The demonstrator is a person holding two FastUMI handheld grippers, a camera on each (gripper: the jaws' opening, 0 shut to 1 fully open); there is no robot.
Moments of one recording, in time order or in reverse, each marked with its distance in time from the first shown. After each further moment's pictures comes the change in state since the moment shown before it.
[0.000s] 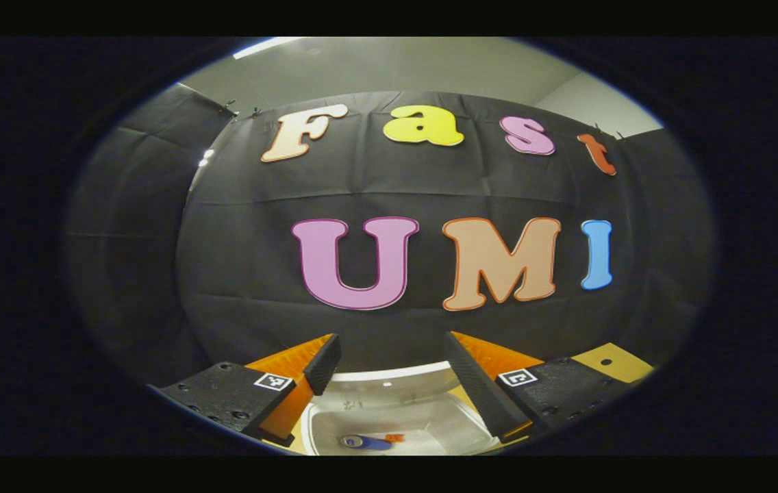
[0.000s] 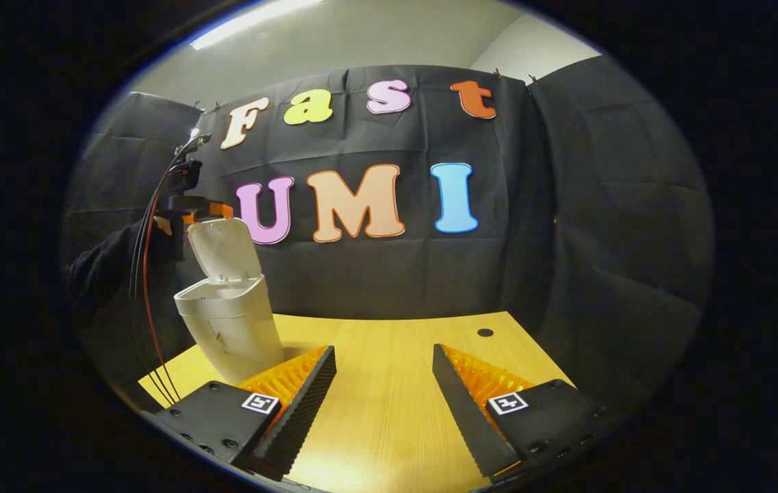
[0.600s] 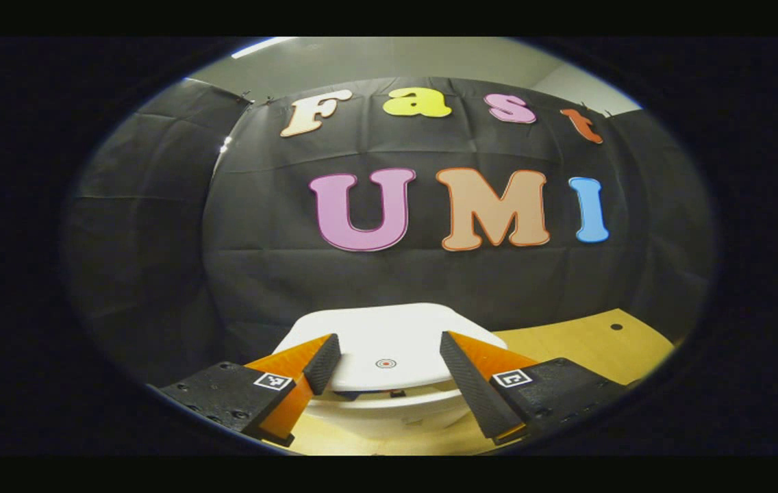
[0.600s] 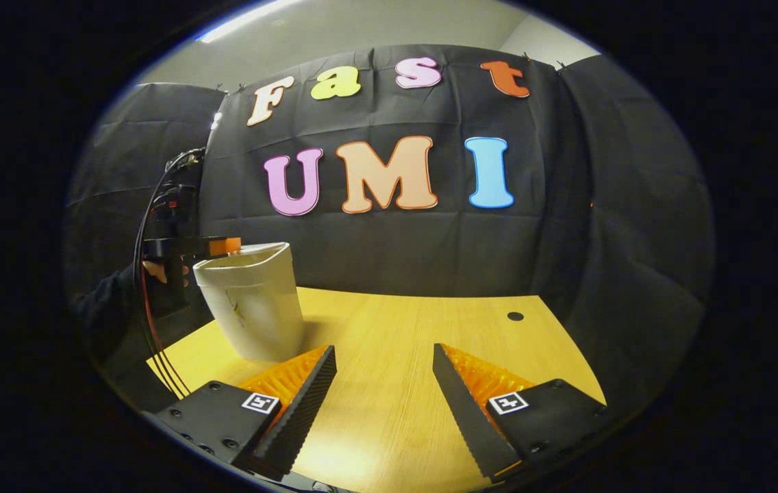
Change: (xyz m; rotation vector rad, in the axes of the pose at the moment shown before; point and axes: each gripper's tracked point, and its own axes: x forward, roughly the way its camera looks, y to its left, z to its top) left arm -0.077 -0.013 -0.143 0.020 0.112 0.092; right arm 0.023 0.013 -0.044 -0.053 0.131 0.110
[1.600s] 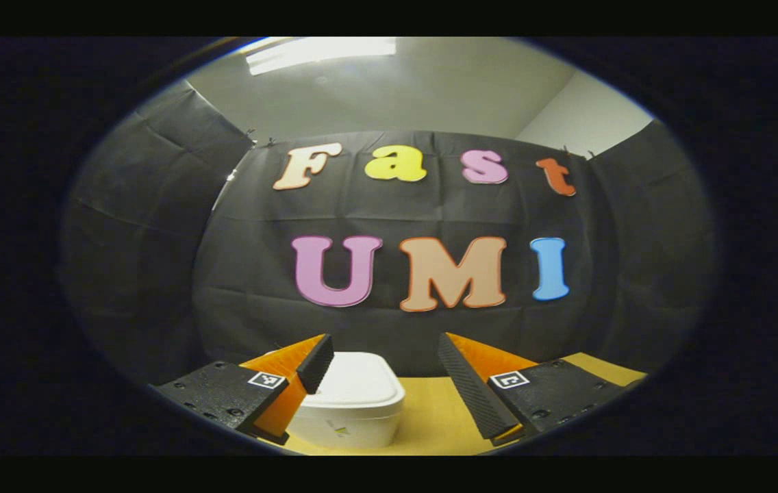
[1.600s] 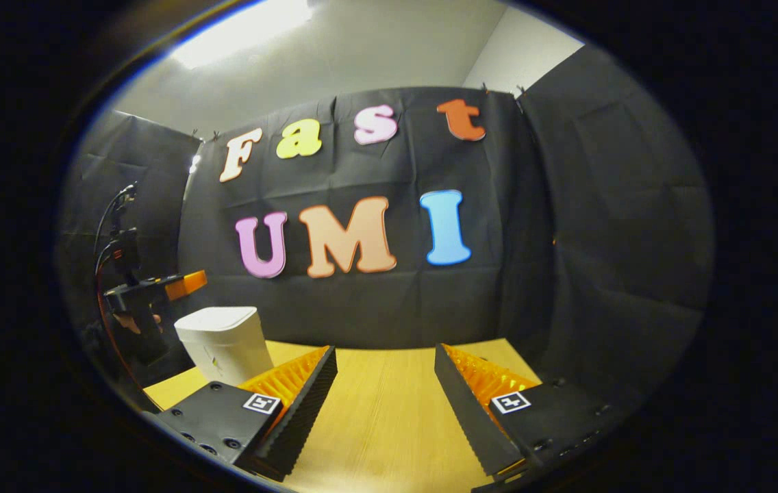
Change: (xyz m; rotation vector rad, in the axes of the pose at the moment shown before) left arm -0.096 -0.103 0.117 -0.068 -0.330 -0.110; right arm -0.061 -0.098 0.105 0.081 -0.313 -0.086
